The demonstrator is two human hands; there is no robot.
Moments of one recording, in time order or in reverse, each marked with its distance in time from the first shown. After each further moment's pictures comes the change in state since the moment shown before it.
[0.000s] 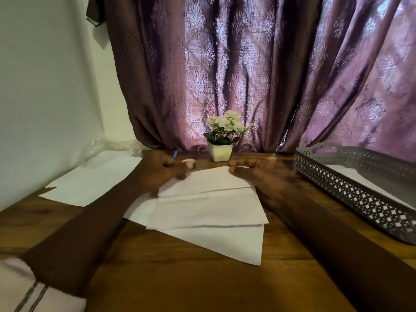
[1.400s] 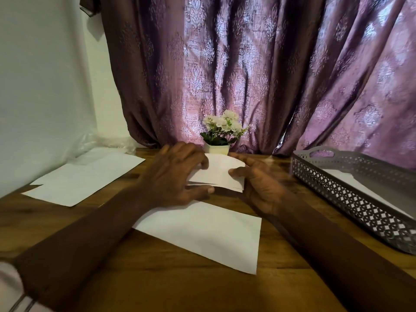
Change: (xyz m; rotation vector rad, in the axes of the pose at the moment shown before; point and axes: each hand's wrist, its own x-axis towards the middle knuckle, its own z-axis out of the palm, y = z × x) left_hand -0.009 0.036 0.028 0.721 0.066 0.663; right_hand -0.001 -0.005 0.009 0.192 0.030 0.109
